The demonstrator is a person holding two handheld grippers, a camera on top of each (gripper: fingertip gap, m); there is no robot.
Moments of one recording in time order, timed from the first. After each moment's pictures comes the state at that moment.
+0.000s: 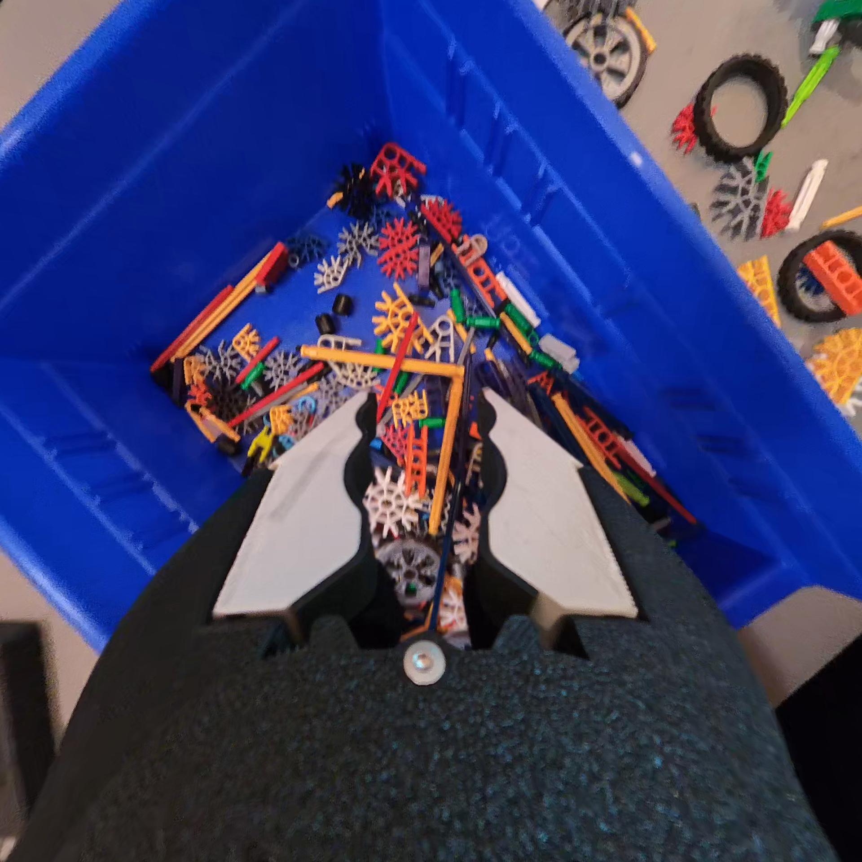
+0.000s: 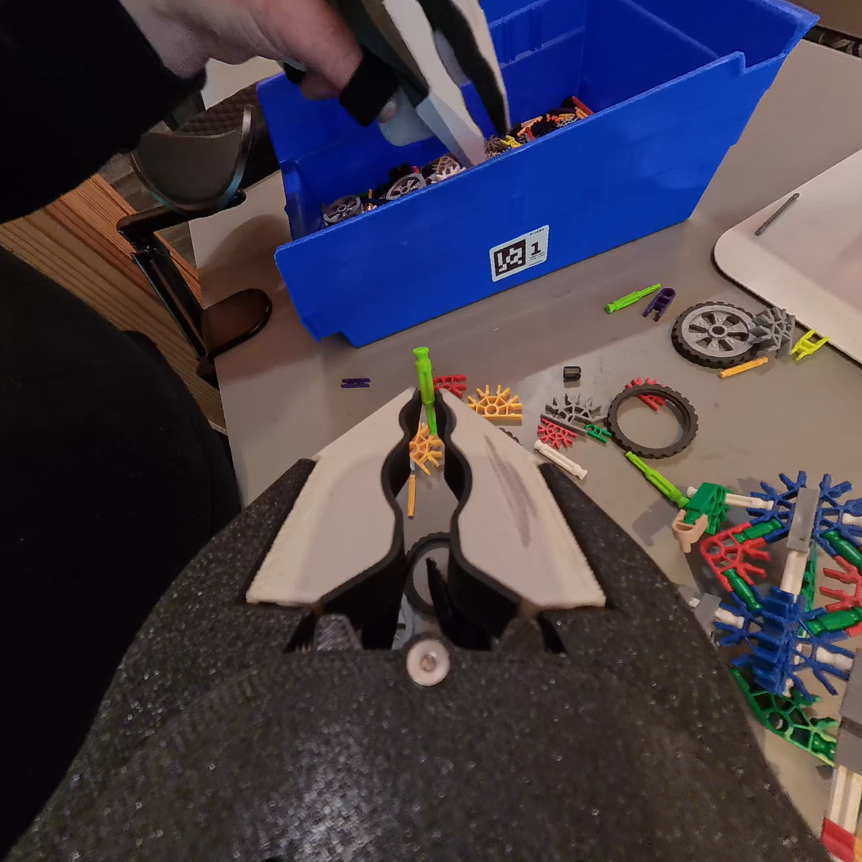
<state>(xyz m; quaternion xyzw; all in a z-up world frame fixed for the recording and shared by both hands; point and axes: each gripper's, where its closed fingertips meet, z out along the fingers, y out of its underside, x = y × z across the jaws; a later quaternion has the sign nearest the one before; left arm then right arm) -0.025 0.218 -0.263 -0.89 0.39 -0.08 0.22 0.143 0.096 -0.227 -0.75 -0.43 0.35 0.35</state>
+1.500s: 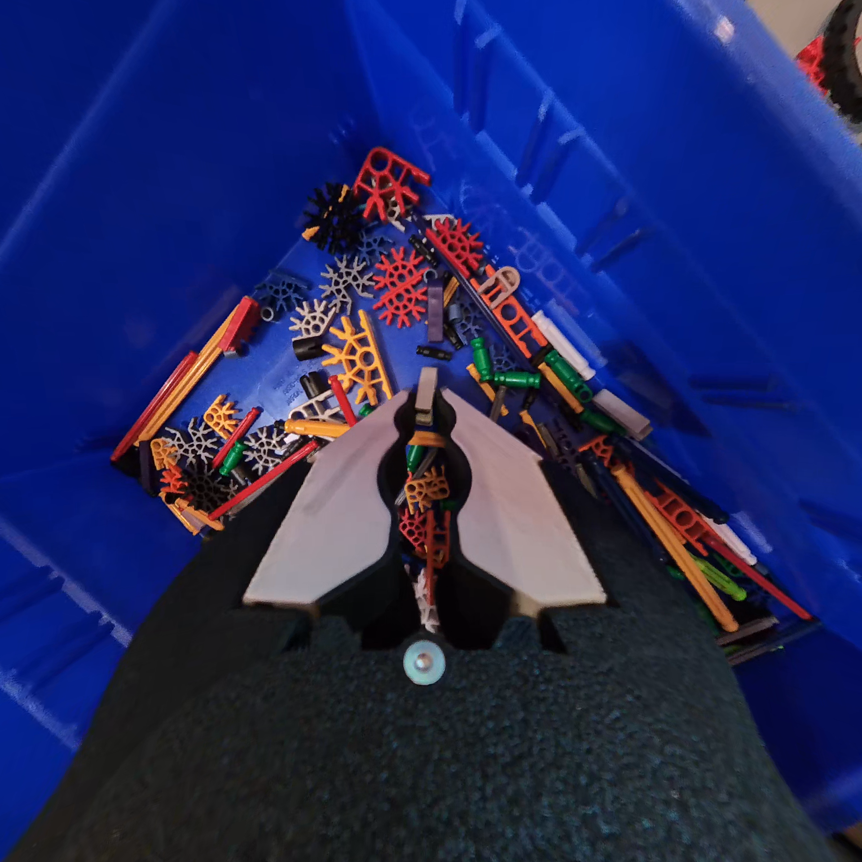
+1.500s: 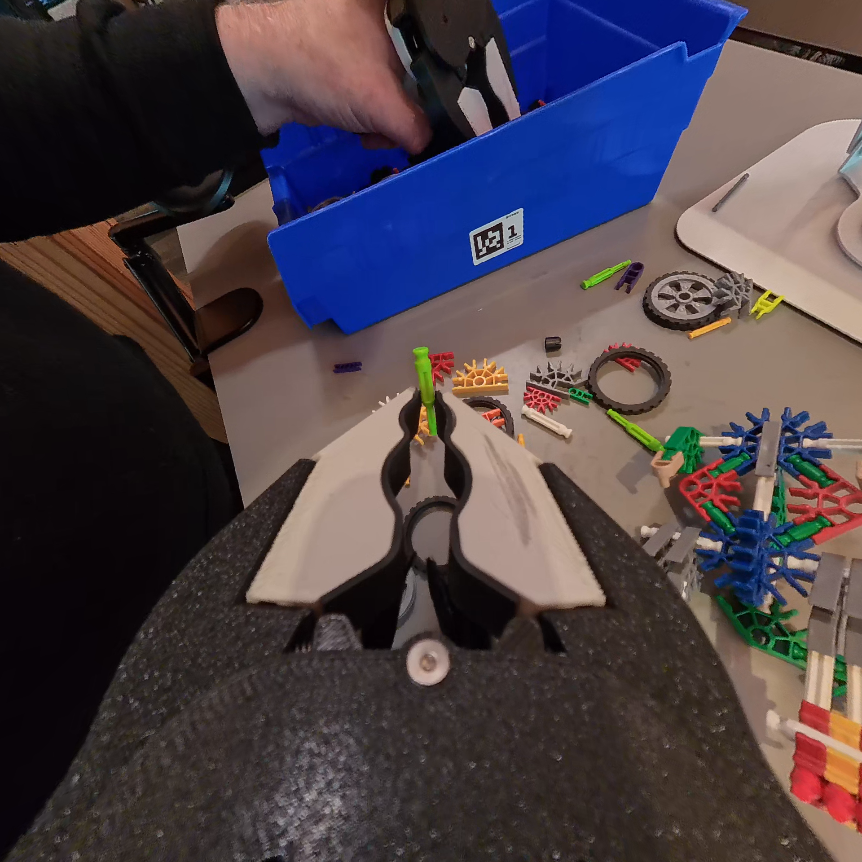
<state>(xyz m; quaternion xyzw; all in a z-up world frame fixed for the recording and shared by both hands) -0.009 0.247 -0.311 -0.88 0.43 -0.05 0.20 0.167 0.091 -0.227 -0.76 -0.41 0.35 0.36</state>
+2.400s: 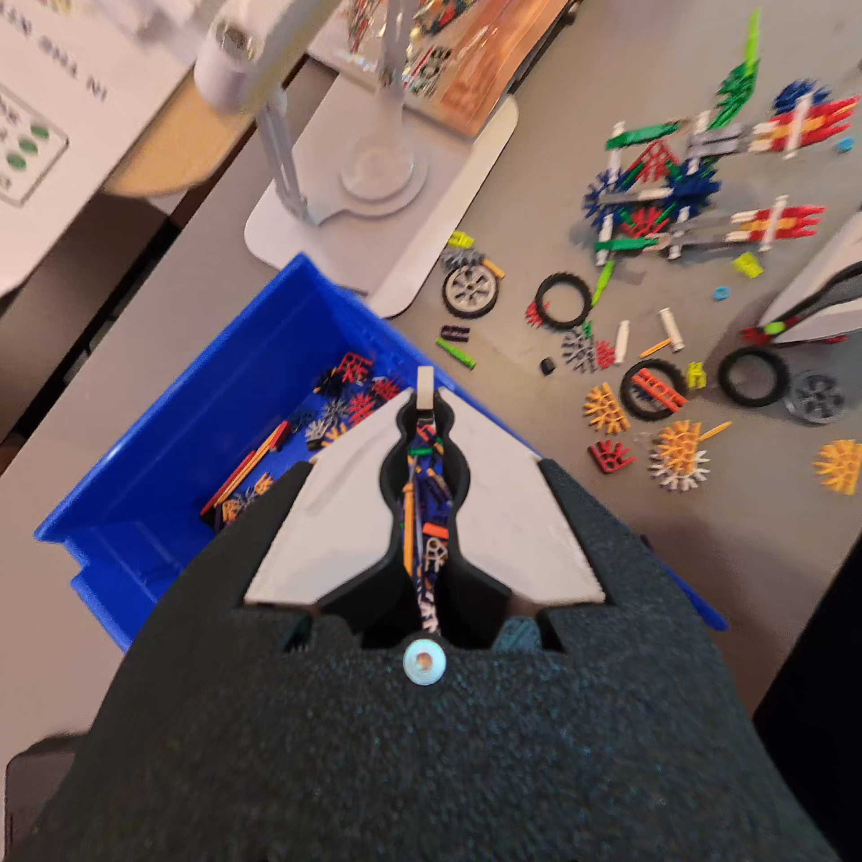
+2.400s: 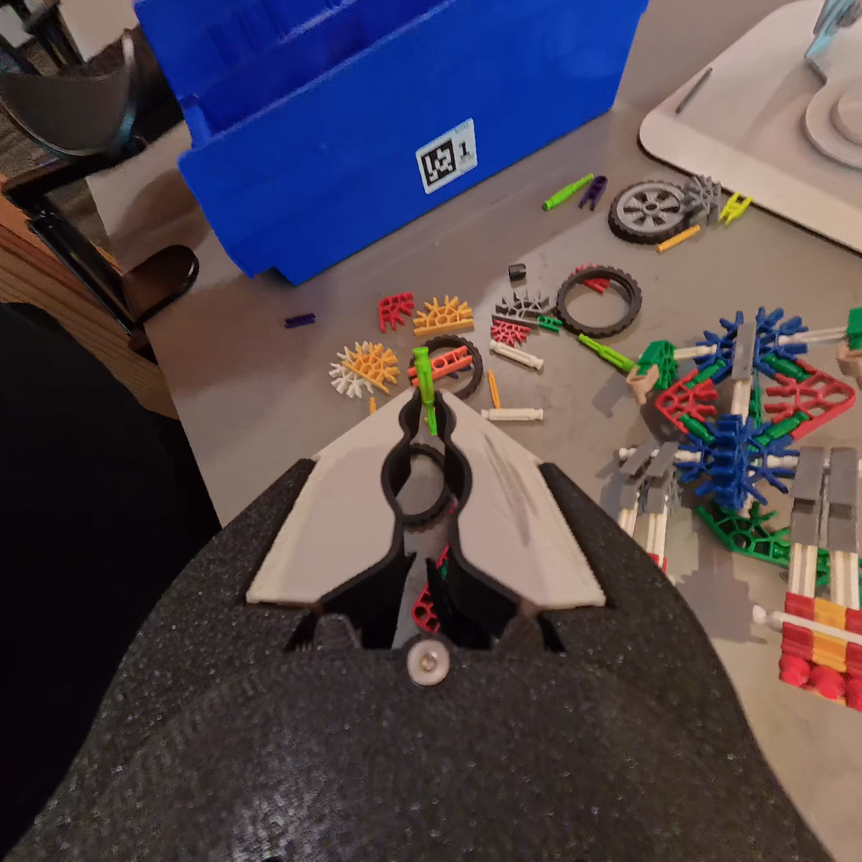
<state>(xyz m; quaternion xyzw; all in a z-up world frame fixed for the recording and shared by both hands) 0.044 0.219 -0.180 -0.83 0.44 -0.12 0.33 0.189 0.092 -0.257 -0.81 -0.38 0.30 0.34</state>
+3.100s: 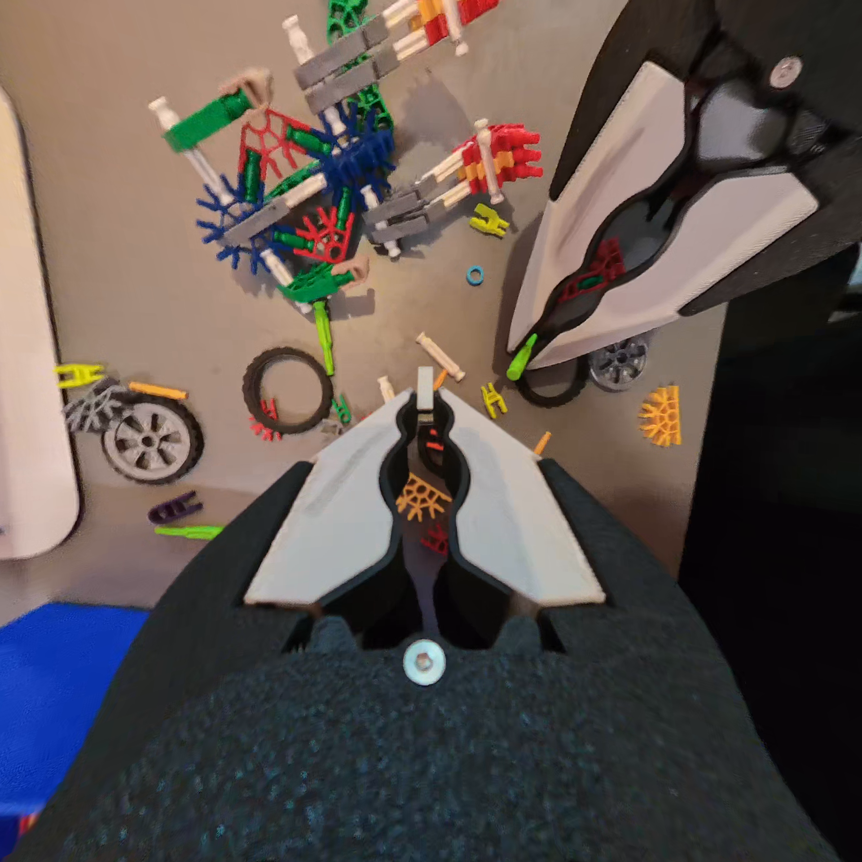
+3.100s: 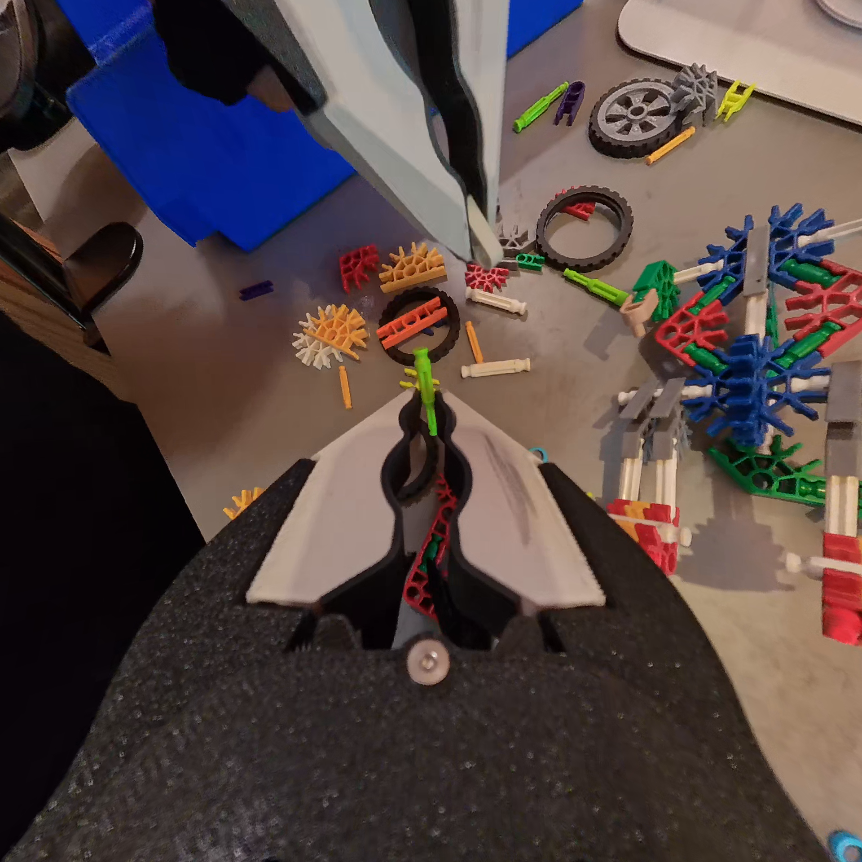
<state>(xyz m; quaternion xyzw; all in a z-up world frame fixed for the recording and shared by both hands) 0.186 0.133 -0.262 -0.73 0.65 -0.19 0.11 0.199 0.091 -0.283 -0.84 -0.35 0.28 0.31</state>
